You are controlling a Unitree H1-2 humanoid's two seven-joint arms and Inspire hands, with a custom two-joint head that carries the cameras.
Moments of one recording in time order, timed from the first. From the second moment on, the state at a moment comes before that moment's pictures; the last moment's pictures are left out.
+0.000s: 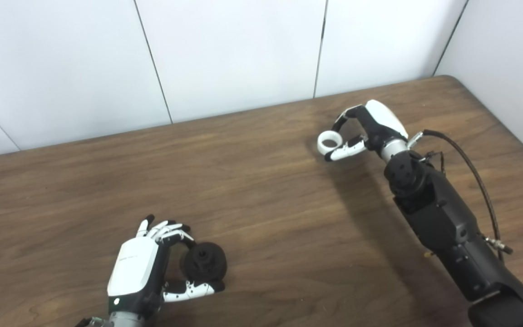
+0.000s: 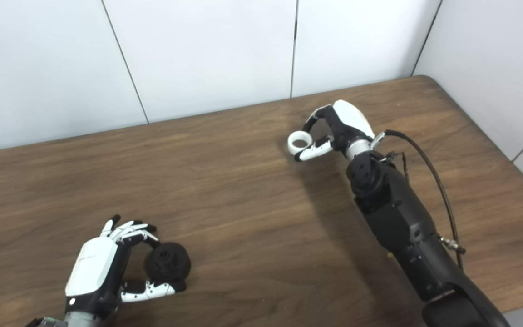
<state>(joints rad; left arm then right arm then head) 0.07 0.21 -0.31 -0.23 0.90 0.05 -0.03 -0.38 -0.42 0.13 -0.02 -0.58 0.47 0.19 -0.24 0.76</state>
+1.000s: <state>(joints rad) 0.07 0.13 -0.37 -0.23 0.99 0.13 -0.01 -0.27 -0.25 0.17 -0.48 -0.70 0.47 0.67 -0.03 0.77</state>
